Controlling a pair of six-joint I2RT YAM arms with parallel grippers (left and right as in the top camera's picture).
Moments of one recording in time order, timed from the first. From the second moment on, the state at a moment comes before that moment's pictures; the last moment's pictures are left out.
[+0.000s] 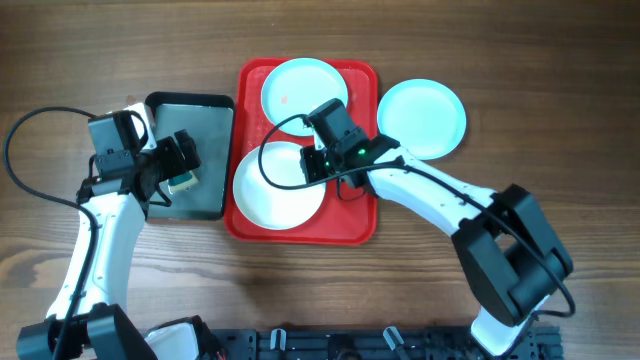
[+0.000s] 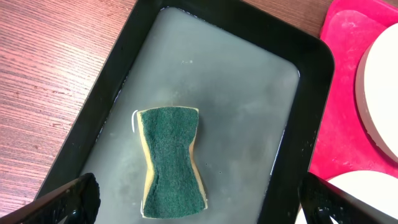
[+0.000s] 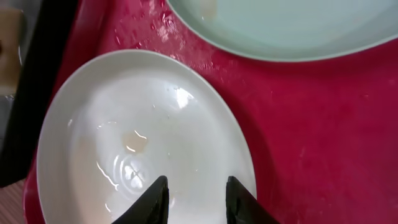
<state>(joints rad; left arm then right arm) 0.22 1.39 0.84 -0.40 0.10 -0.16 0.67 1.89 1.20 -0.34 -0.15 0.42</state>
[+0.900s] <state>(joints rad) 0.22 1.39 0.84 -0.40 0.10 -0.16 0.67 1.92 1.19 -0.28 -0.09 0.39</state>
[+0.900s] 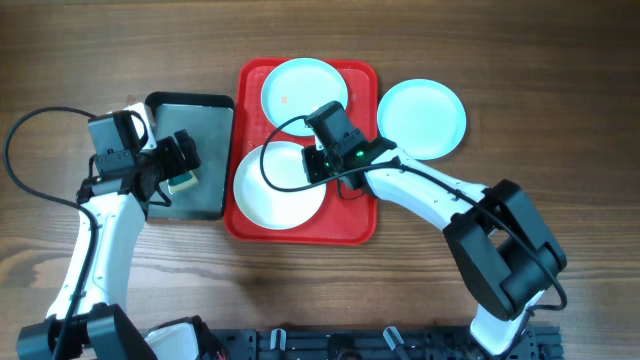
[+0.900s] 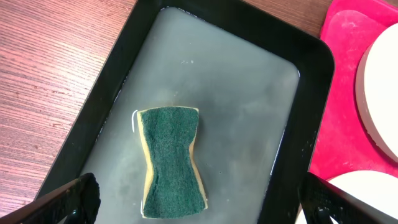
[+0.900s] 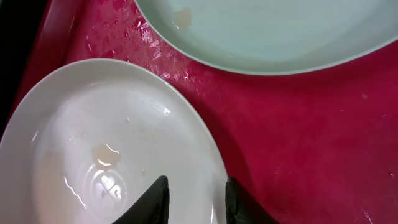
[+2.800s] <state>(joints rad) 0.22 1.39 0.84 -0.40 0.10 -0.16 0.67 1.94 1.18 -0.39 -0.17 0.49</state>
